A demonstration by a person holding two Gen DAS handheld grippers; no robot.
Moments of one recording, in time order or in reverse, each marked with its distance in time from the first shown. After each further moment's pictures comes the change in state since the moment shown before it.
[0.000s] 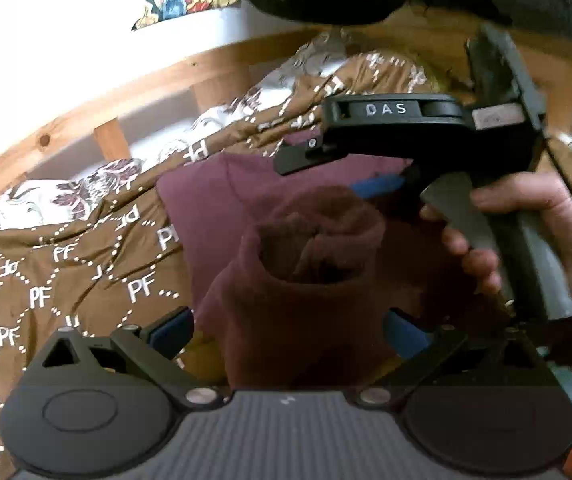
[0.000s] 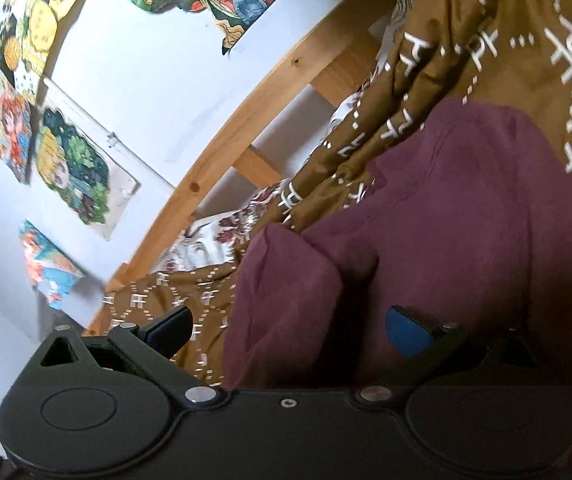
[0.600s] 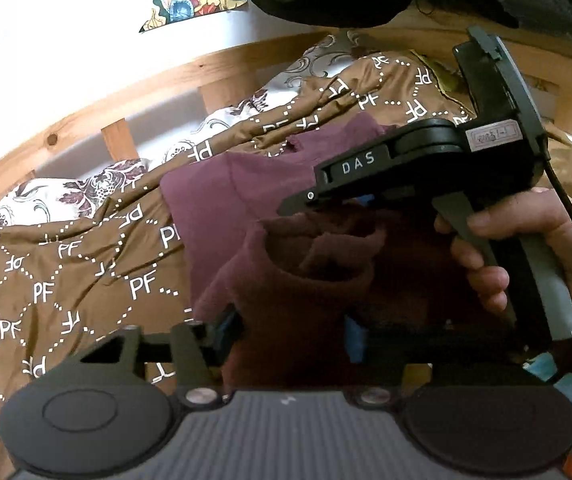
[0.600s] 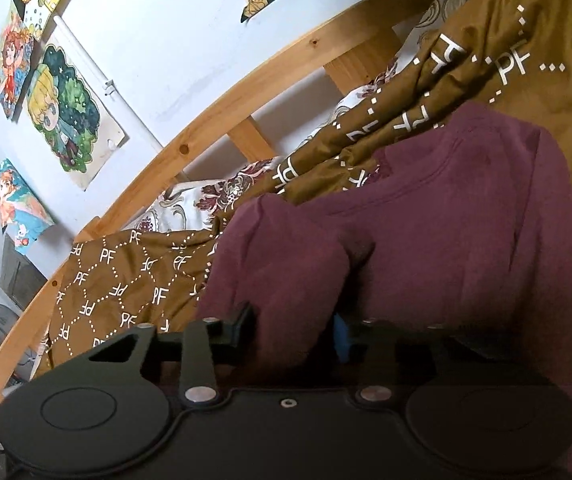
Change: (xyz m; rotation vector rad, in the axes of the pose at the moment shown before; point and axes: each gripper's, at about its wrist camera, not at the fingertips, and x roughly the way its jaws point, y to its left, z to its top) left arm 0.000 -0.006 -0.004 -0.021 -0.027 0.016; right arm 0.012 0.010 -0.015 -0.111 0.062 -0.054
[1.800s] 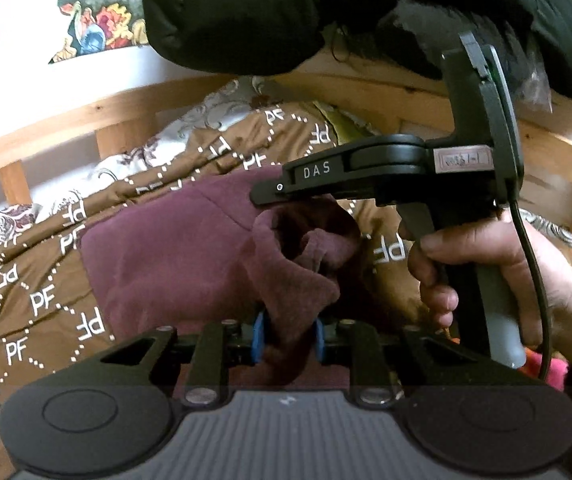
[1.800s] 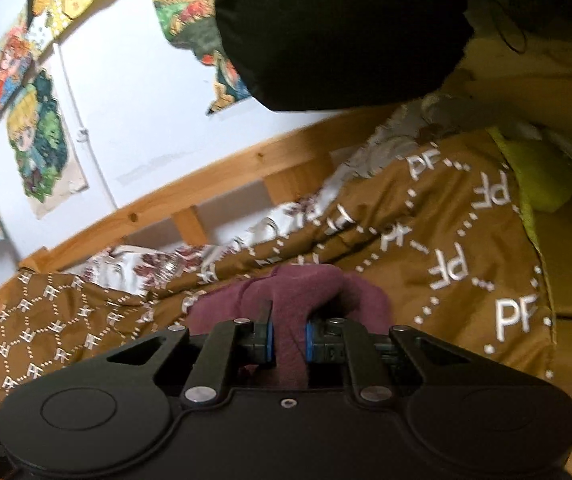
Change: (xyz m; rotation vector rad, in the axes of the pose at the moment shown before) left arm 0.016 -0.060 0.046 -0.019 -0.111 -0.270; right arm -0.089 -0.025 0.042 -0.155 -0.206 -0.230
